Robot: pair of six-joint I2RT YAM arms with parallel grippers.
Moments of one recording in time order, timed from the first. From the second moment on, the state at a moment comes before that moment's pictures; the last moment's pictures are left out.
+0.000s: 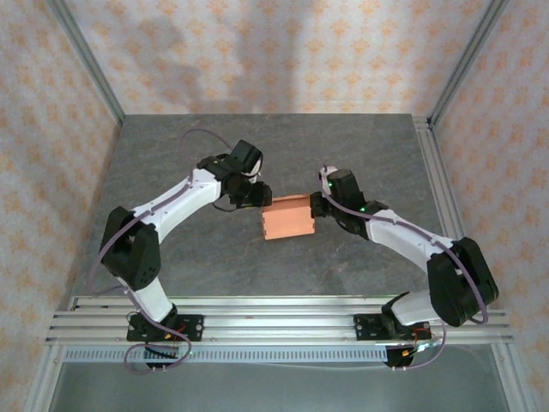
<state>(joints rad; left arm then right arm) -0.51 1.69 1.38 -0.82 0.18 -0.55 0.51 1.38 0.80 -0.12 -0.07 0.29</state>
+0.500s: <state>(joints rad) -0.51 1.56 1.31 -0.65 0.15 -0.56 0.51 1.34 0.64 0.18 -0.03 0.24</state>
